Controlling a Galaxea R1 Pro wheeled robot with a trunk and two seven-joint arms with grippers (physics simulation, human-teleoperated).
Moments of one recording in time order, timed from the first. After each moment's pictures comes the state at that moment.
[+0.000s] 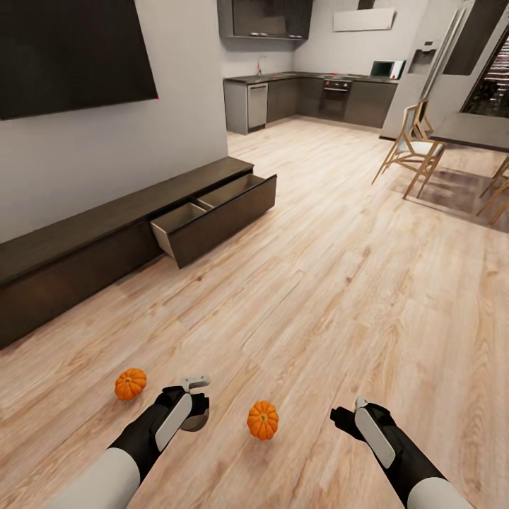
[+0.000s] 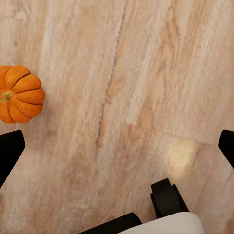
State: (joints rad) left arm -0.62 -0.01 -0.35 -0.68 0.60 0.58 0.44; right arm -0.51 -0.09 0.16 -0.74 -0.72 0.55 -0.43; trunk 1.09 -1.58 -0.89
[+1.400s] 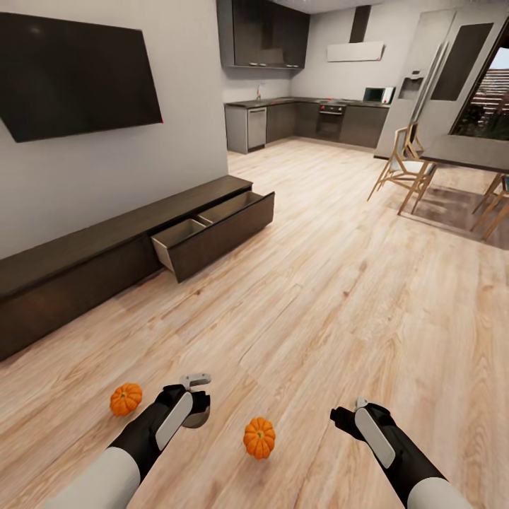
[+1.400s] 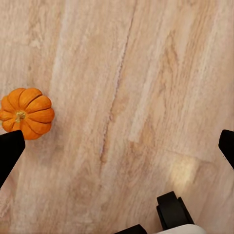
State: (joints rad) left arm -0.62 -0.01 -0.35 -0.70 0.60 0.58 0.44; right arm -0.51 -0.09 0.16 -0.74 -0.72 0.55 -0.43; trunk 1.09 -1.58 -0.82
